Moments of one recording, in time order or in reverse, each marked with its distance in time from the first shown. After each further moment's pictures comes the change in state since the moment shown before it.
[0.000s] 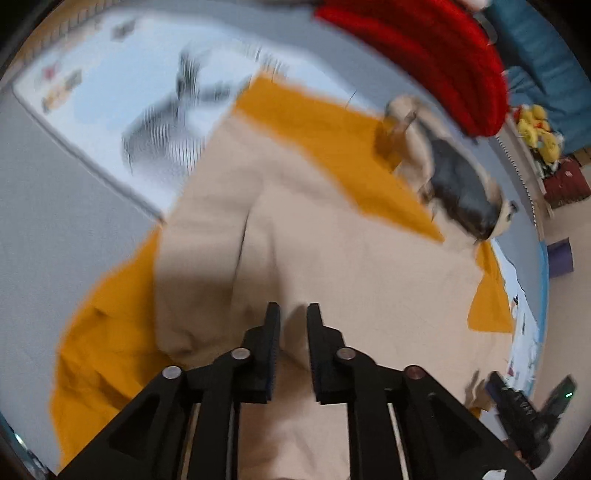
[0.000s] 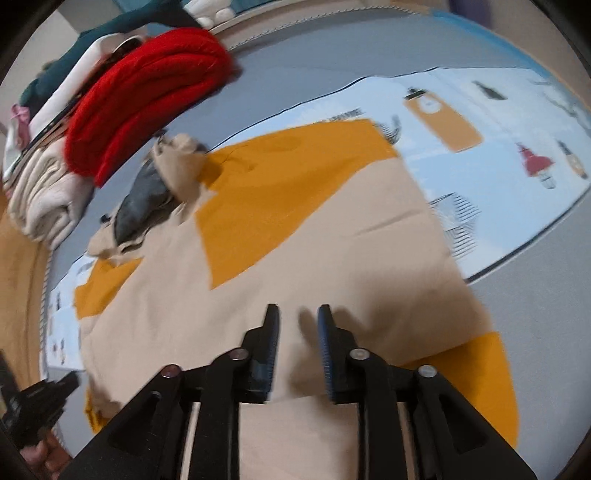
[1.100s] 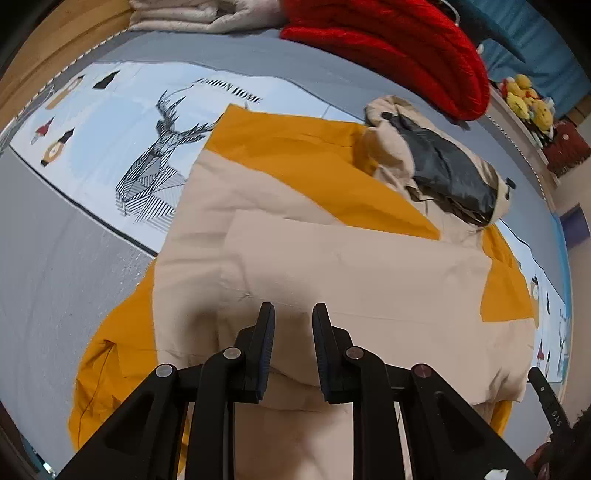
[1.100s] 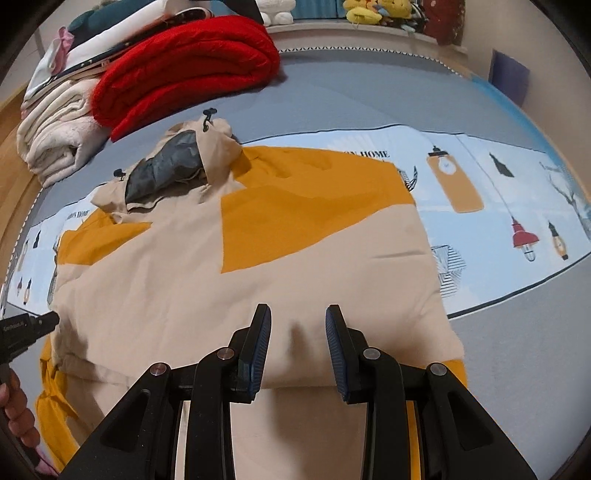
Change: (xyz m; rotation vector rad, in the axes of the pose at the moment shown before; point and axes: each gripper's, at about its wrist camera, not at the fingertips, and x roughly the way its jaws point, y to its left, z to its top) left arm -0.016 -0.042 -0.009 0.182 -0.141 0.094; right arm -0.039 0.042 -0.018 -0.290 -0.138 -0.163
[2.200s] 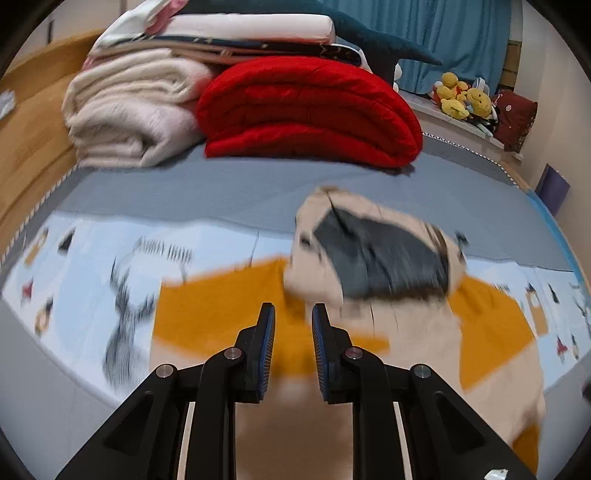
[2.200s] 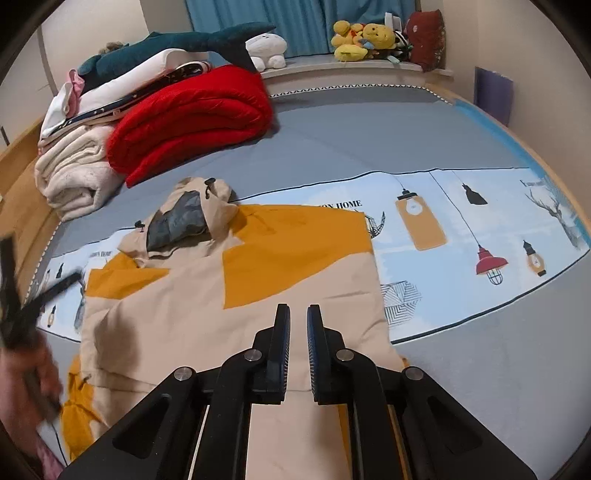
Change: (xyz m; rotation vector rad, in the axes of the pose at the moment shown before) left arm -0.022 -0.093 0.090 0.314 -0.328 0.008; right arm -0.073 -0.046 0.017 0.031 -0.123 0.060
